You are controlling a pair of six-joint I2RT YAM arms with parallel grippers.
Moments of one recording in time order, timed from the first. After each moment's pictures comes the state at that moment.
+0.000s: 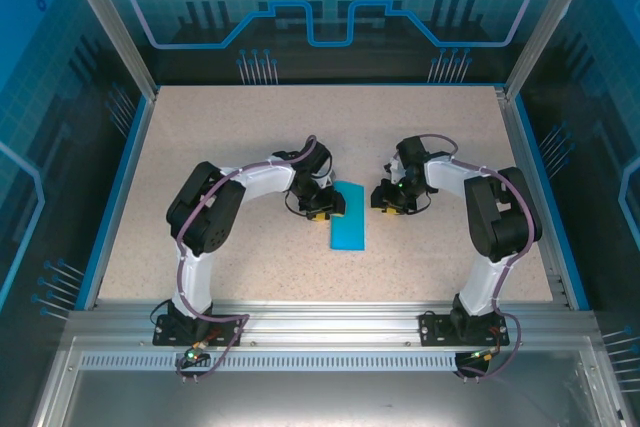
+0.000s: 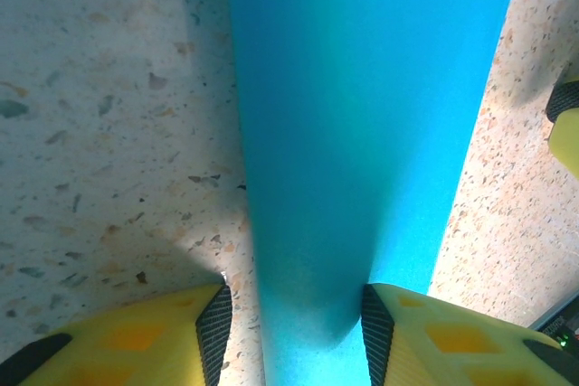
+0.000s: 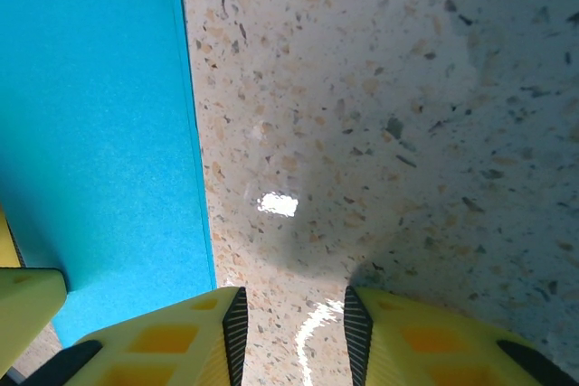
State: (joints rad) left arm -0.57 2.03 1.33 -0.60 0.50 -0.63; right arm 0.26 1.83 1.07 -0.61 -0.46 0.38
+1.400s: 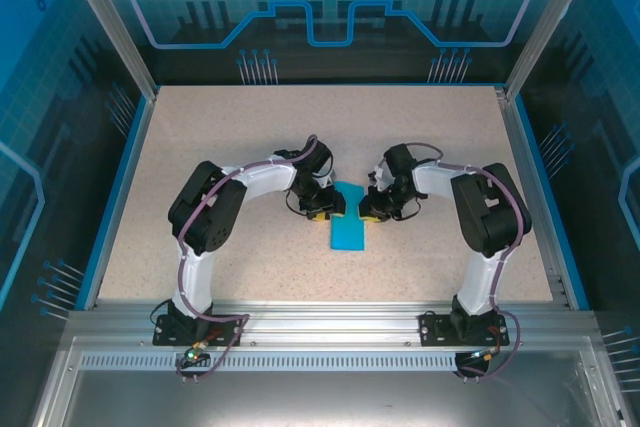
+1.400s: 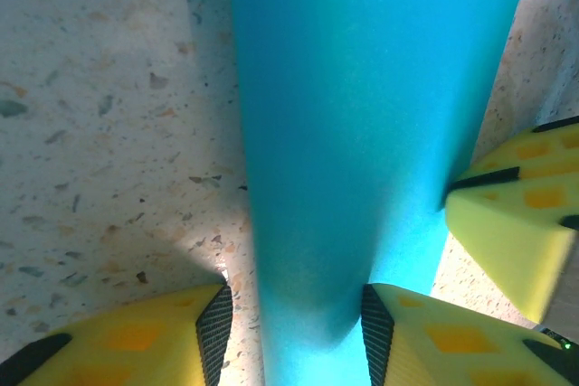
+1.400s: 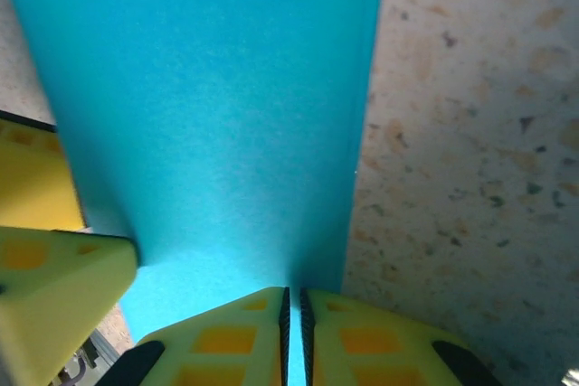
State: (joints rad) left arm -0.57 2.04 1.35 -0.62 0.49 -0.63; right arm 0.33 1.90 1.05 -0.53 -0.63 0.41
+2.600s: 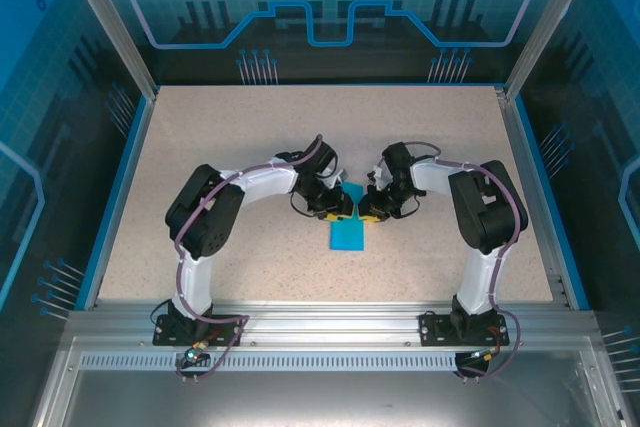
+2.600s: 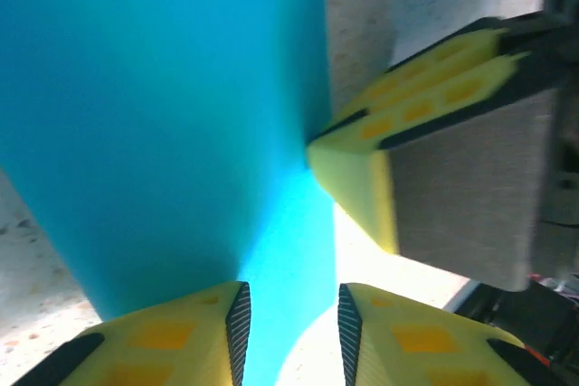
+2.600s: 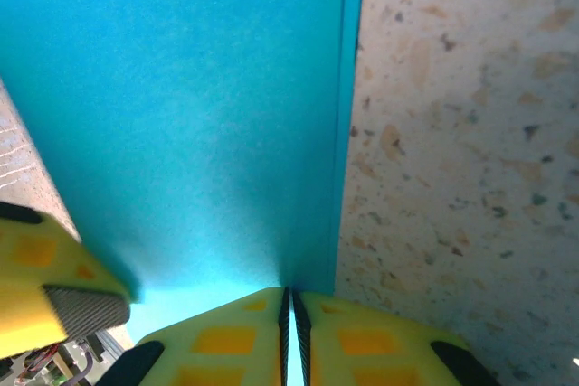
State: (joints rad) left arm -0.60 2.01 1.33 -0.55 0.60 -0.60; right arm 0.33 1.92 1.08 -0.59 -0.62 0.40
